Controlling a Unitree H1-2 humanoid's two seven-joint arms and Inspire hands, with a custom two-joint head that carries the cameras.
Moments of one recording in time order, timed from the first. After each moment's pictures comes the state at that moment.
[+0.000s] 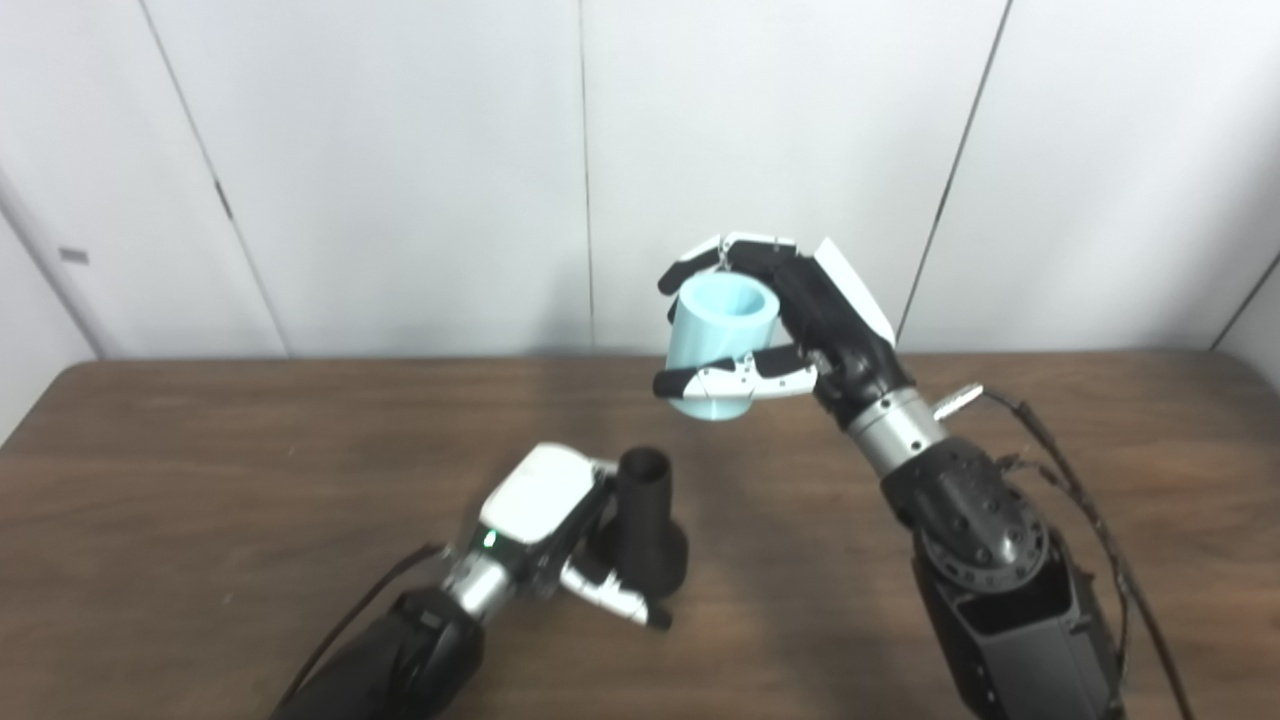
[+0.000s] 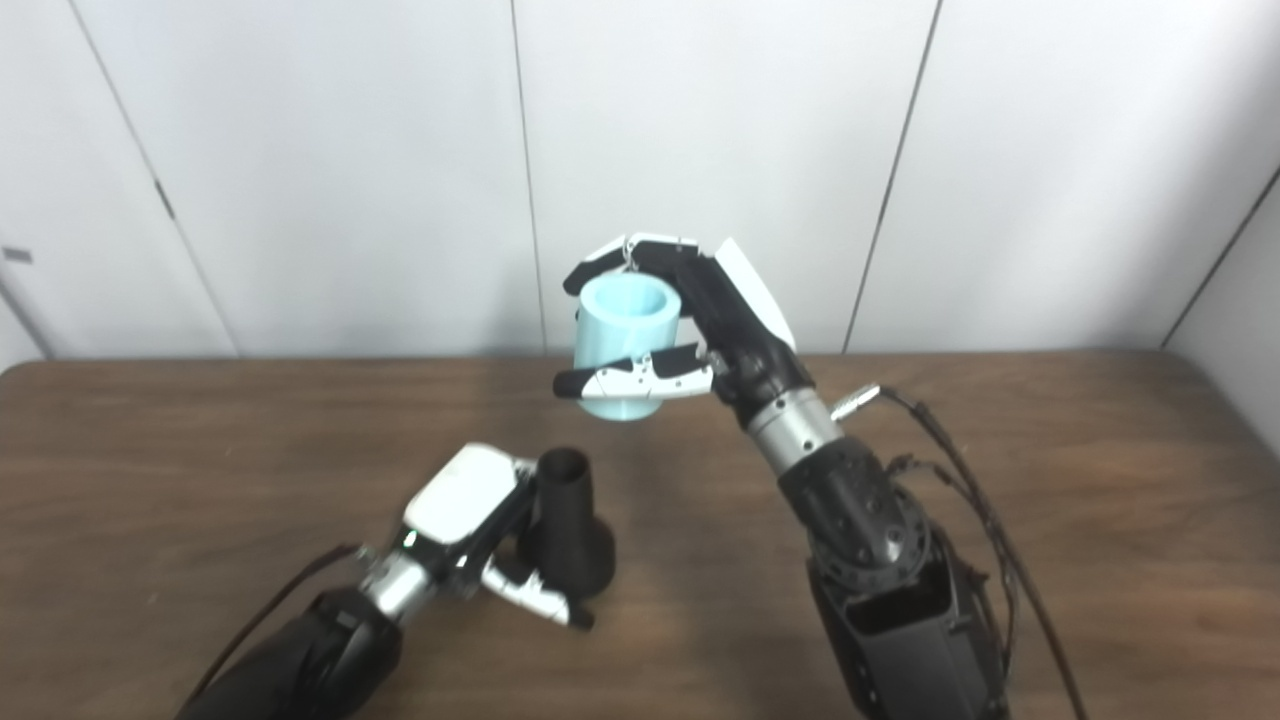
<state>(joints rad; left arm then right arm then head) -0.51 0.28 -0.64 0.47 0.80 -0.31 0.27 -0.47 -0.16 0.15 -0.35 -0.18 0.31 0.15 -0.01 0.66</state>
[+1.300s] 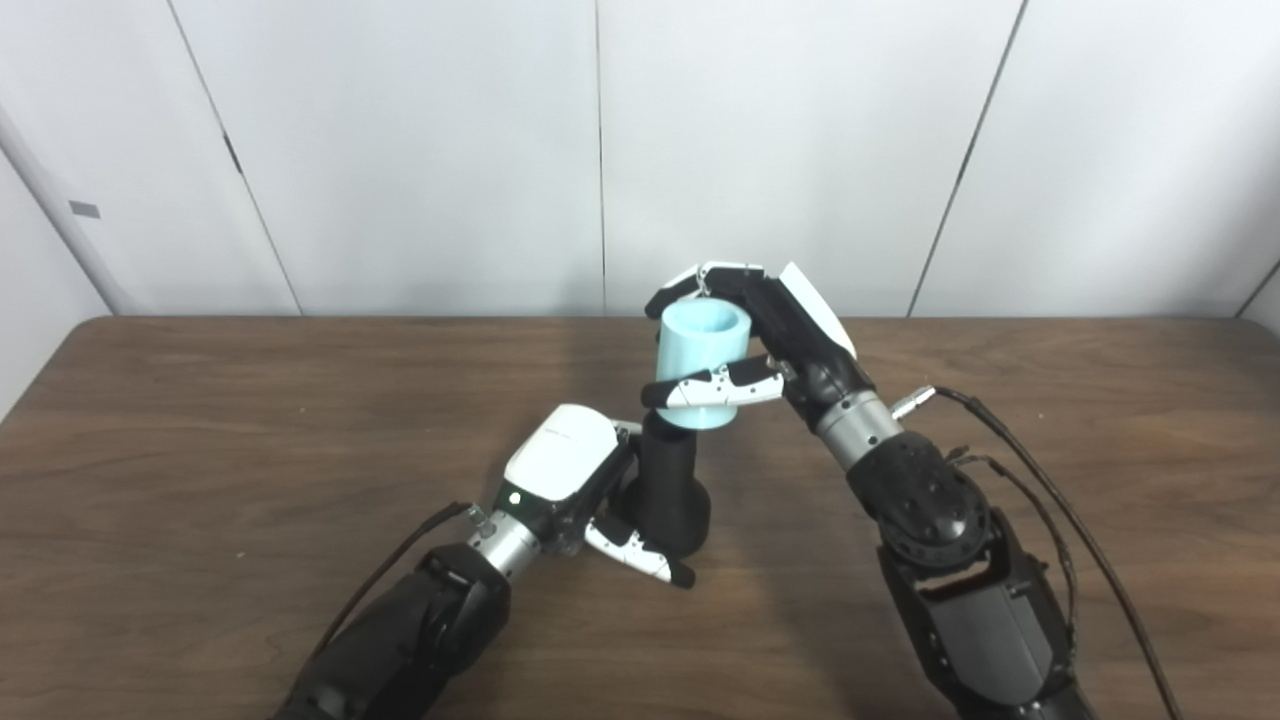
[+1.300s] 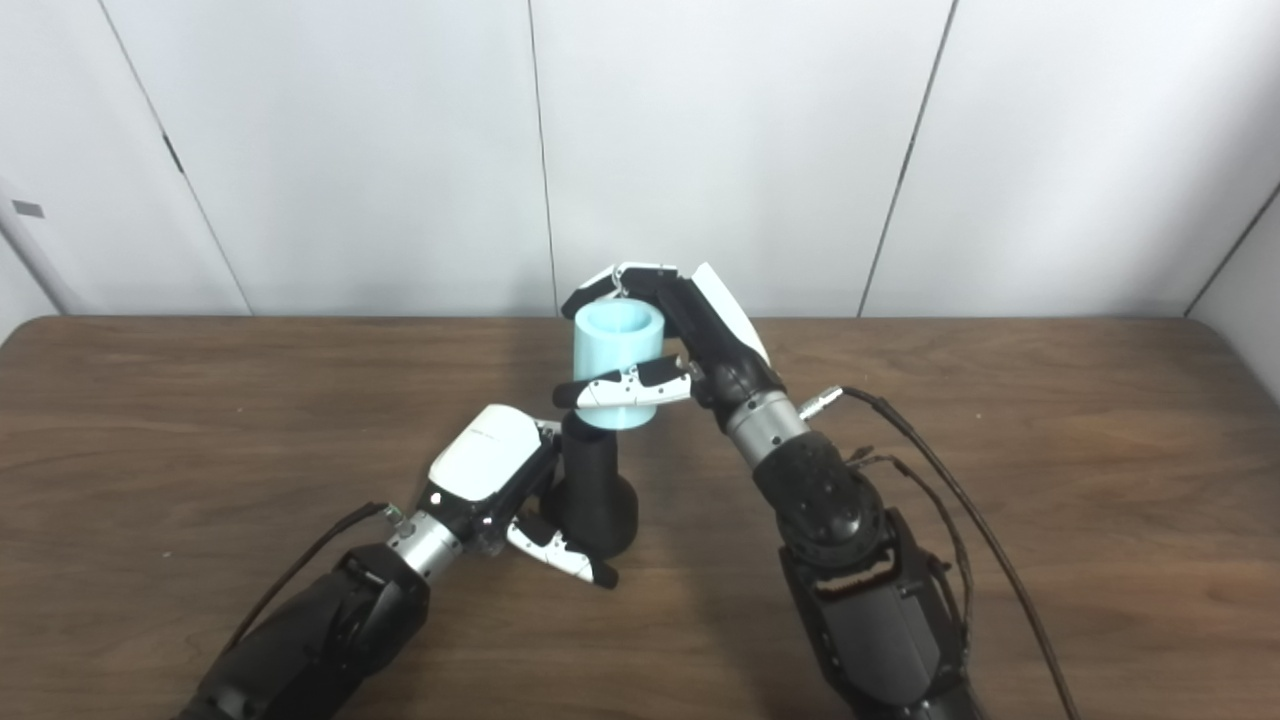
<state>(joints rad) -0.51 0.26 -0.65 0.47 0.80 -0.28 0.27 -0.45 -0.11 0.16 -0.12 -0.23 0.19 0.15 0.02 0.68</state>
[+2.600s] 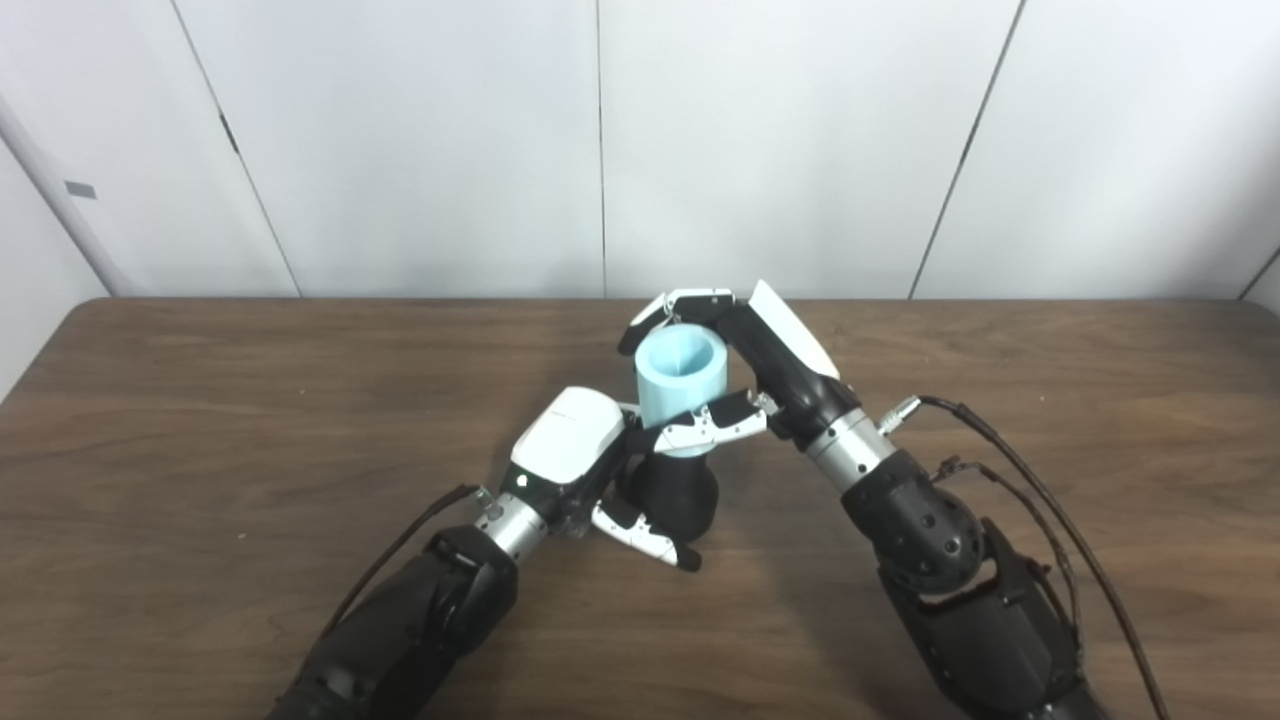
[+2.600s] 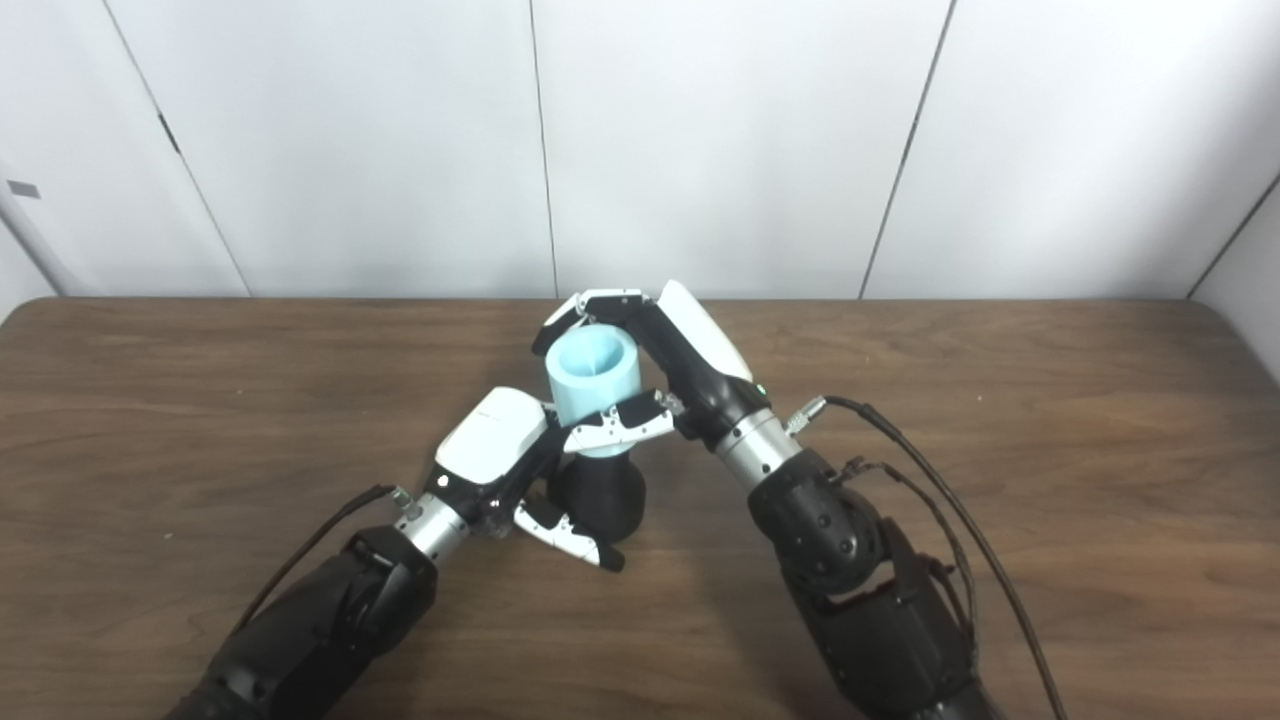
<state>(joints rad) -0.51 0.25 -0.66 0.46 0.81 -0.27 0.27 -0.40 -0.18 0.26 -0.05 -0.35 -0.13 0.13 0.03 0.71</state>
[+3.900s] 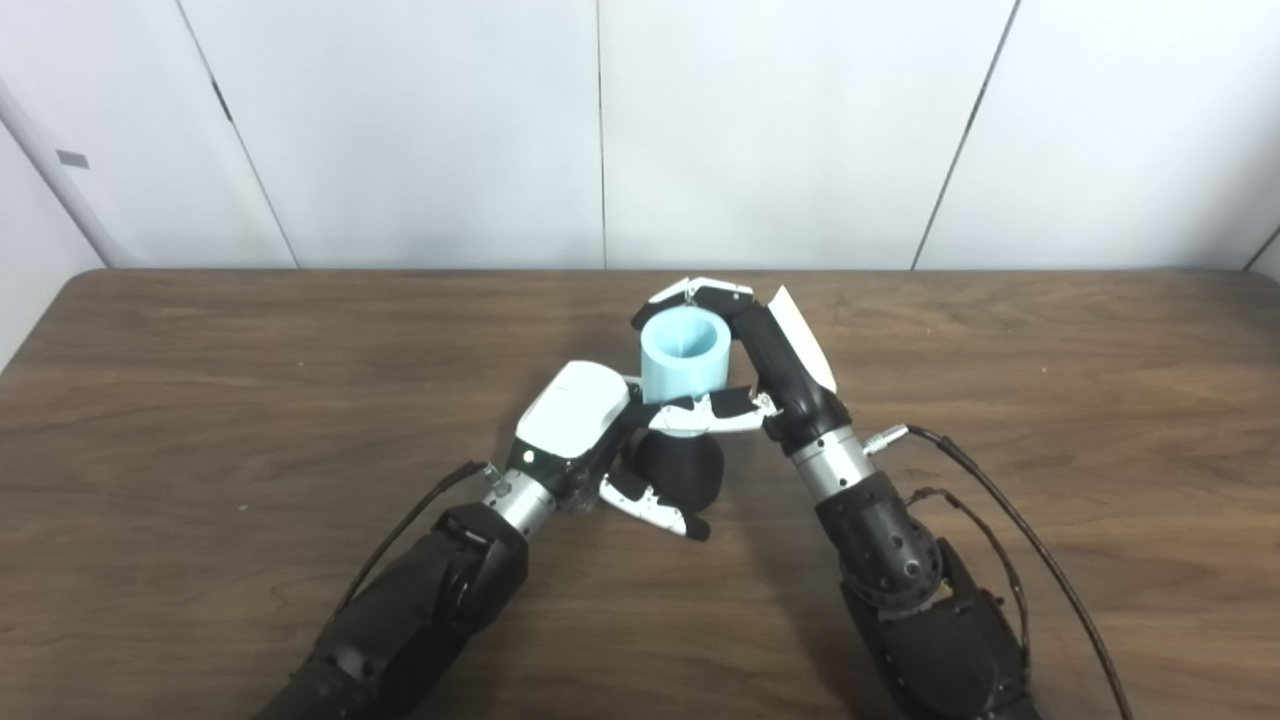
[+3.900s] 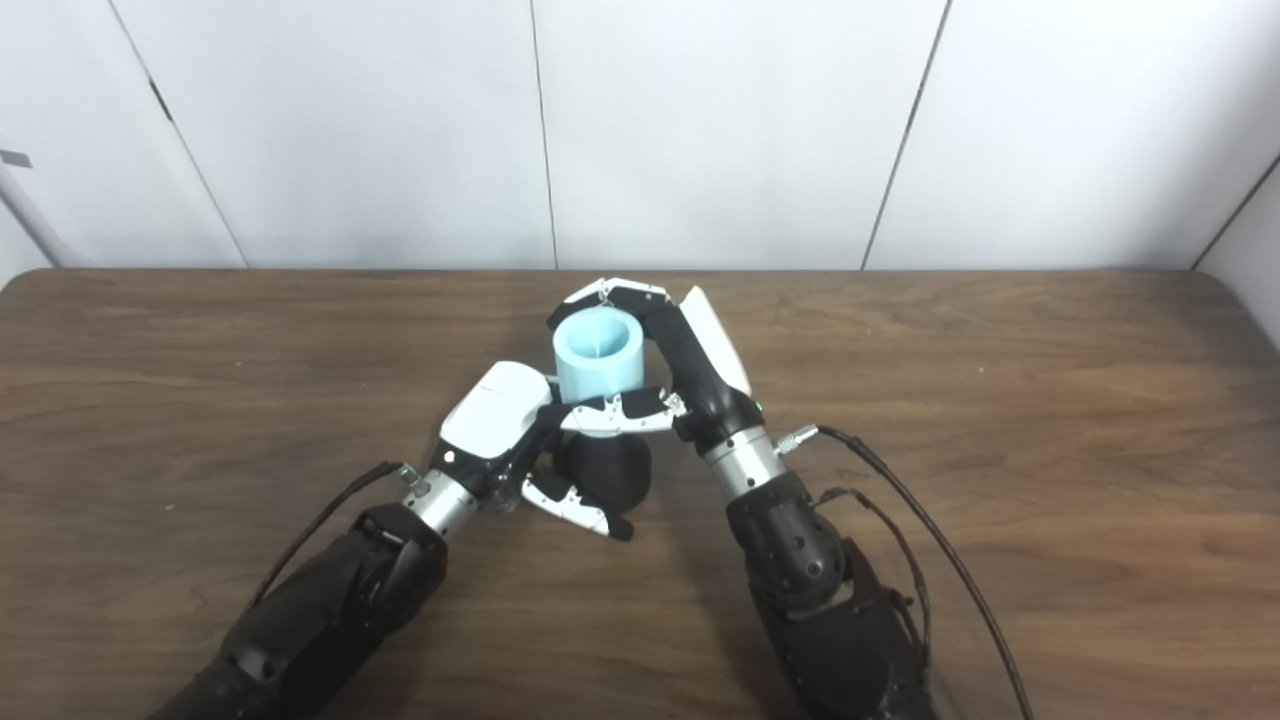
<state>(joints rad) -0.49 0.25 -0.66 0.41 0.81 -0.21 0.27 -0.34 -0.07 0.22 0.06 -0.33 -0.19 0.00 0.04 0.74</state>
